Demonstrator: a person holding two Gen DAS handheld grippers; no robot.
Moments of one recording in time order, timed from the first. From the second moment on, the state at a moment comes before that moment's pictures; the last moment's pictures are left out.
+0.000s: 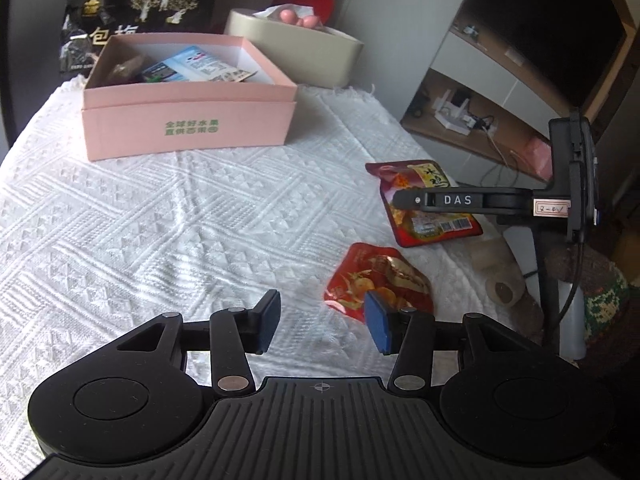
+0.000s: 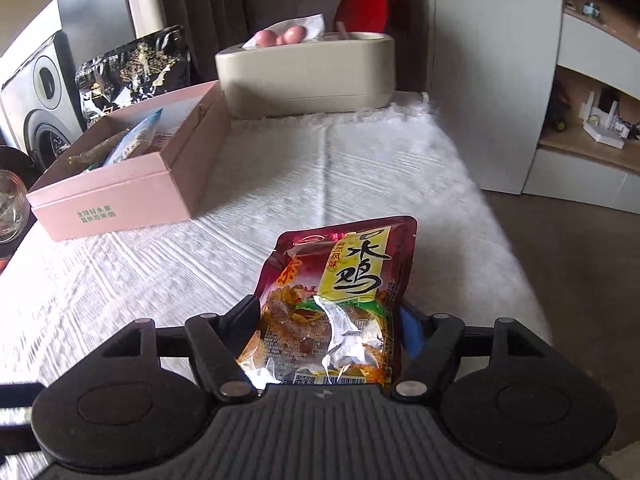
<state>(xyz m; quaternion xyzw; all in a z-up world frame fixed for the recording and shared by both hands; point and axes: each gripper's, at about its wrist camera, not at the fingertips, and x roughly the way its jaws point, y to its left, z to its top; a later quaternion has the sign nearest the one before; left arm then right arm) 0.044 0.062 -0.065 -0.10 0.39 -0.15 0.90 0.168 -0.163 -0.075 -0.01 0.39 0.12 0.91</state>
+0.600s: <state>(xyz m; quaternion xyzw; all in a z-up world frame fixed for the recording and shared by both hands) 0.055 0.024 -0.074 0.01 0.40 -0.13 0.91 0.106 -0.171 -0.082 -0.08 0.31 0.15 0.93</state>
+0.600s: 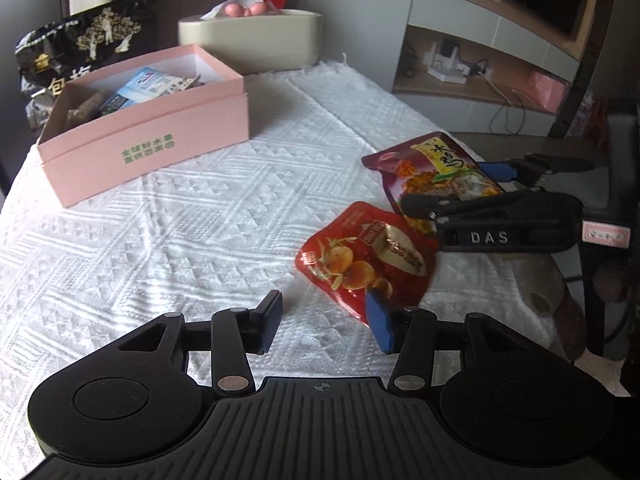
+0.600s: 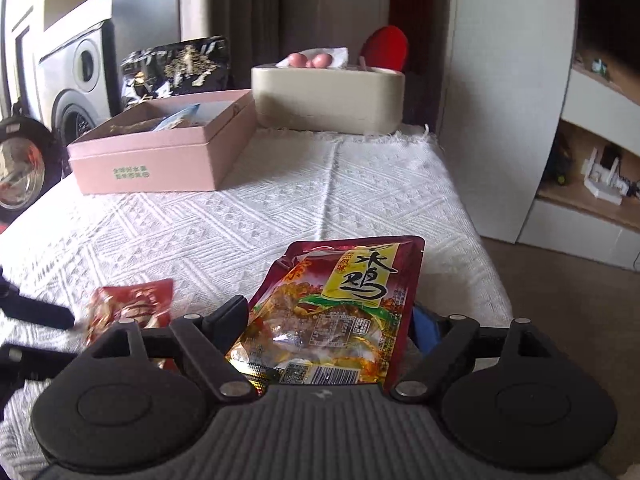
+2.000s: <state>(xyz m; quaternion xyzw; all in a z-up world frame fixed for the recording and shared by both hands) 0.070 -0.012 -0.056 0.04 0.37 -0.15 0.92 0.094 -0.206 -0.089 -0.02 0.32 0.16 0.93</state>
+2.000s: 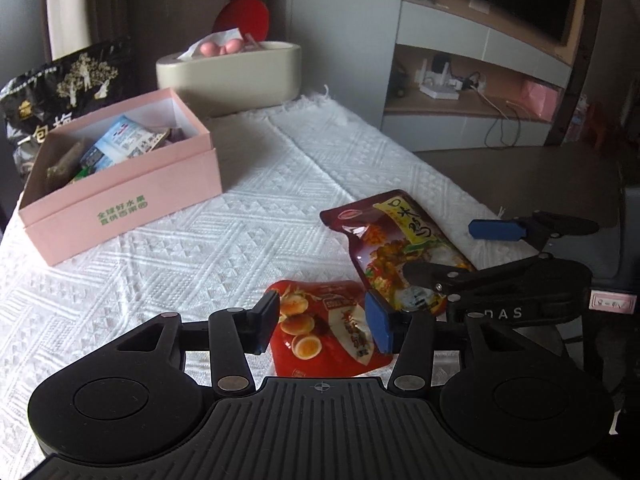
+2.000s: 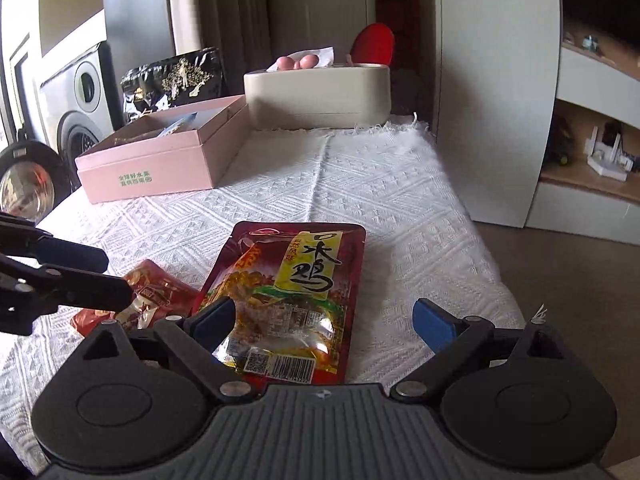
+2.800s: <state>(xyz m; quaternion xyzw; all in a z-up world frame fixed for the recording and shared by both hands) 0.073 -0.030 -0.084 0.11 0.37 -0.14 0.91 0.100 -0.240 -0.093 0.06 0.31 0.10 0.94</state>
